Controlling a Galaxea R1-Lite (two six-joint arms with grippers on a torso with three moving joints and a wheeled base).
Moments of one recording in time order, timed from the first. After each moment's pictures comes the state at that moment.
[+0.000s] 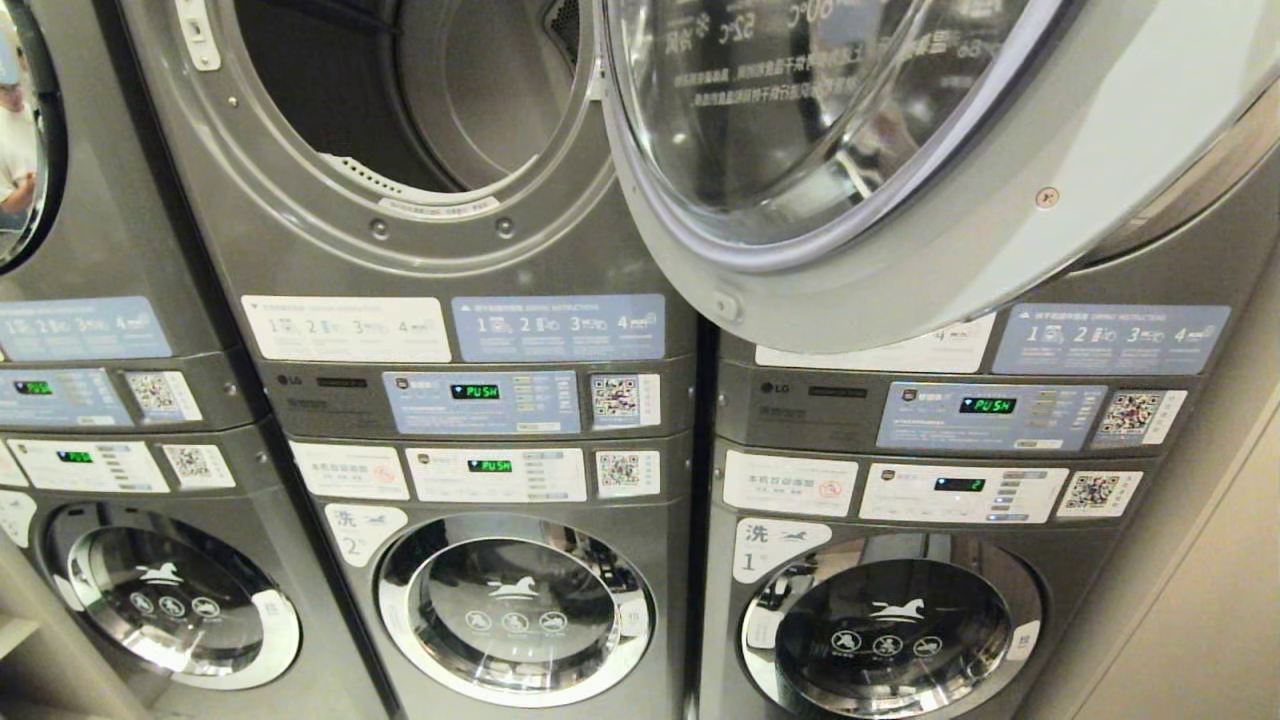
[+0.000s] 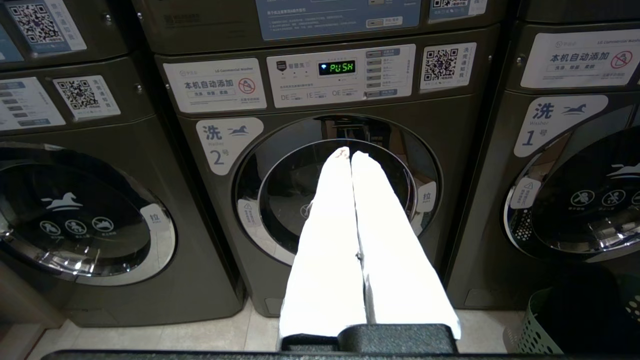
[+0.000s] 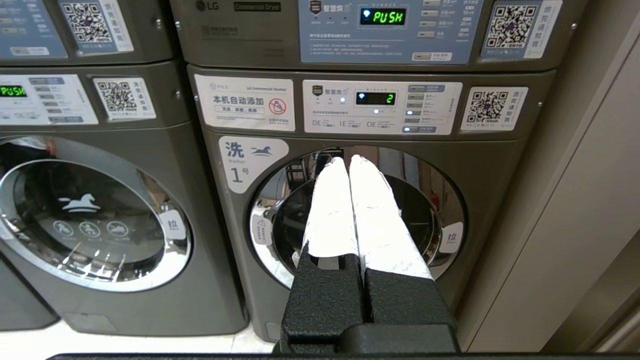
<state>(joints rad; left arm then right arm) -0.01 0.00 -0.03 0.07 -0.04 0.10 0.00 0.00 0.00 0.00 -0.01 0.01</state>
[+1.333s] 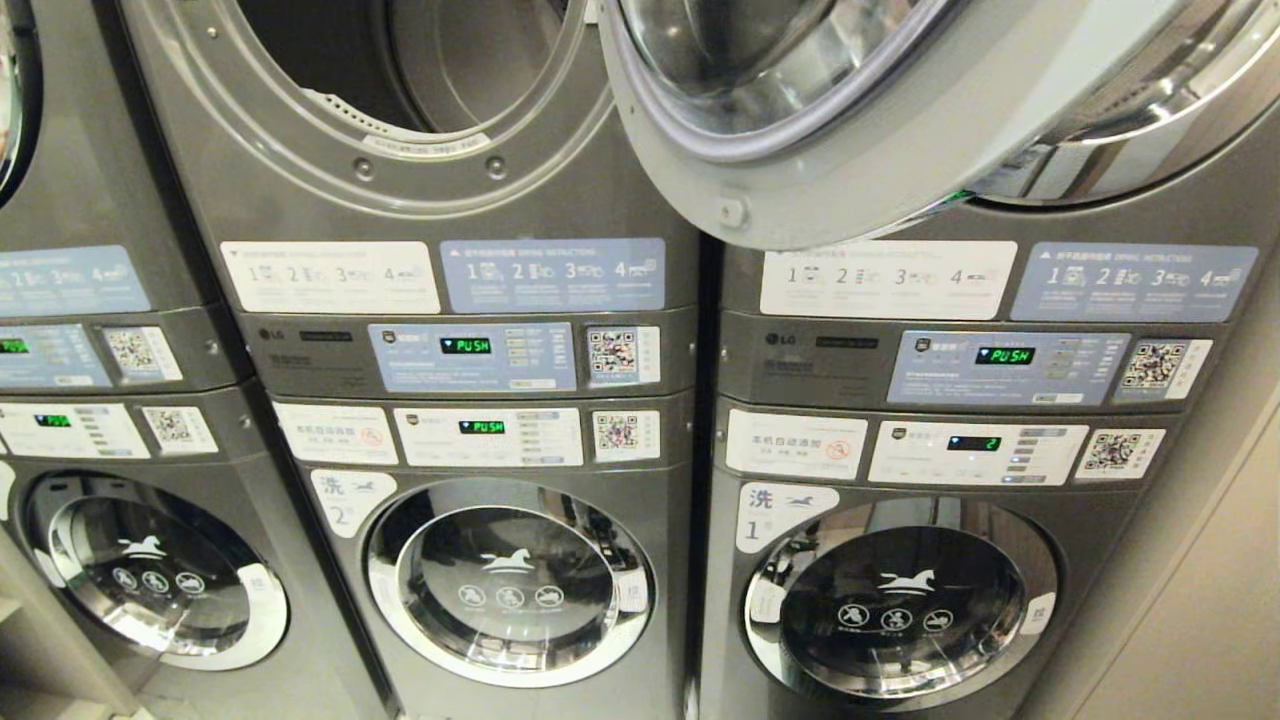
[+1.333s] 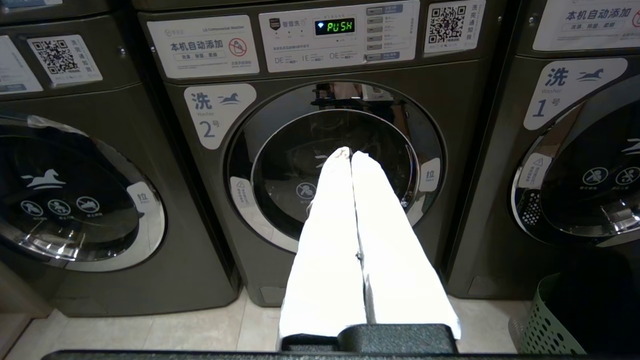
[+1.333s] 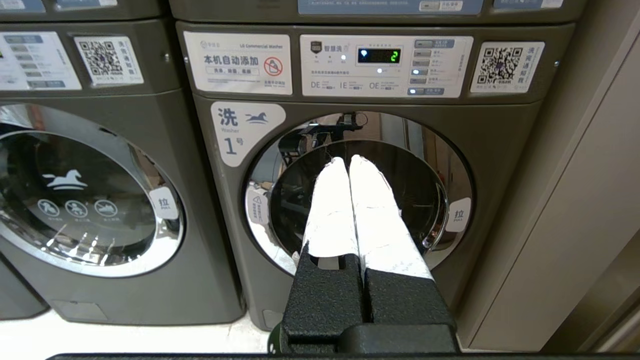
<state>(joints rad) -0.01 0.00 -0.03 0.07 -0.03 0.09 0.00 0.00 0.00 0.00 -0.01 0.01</state>
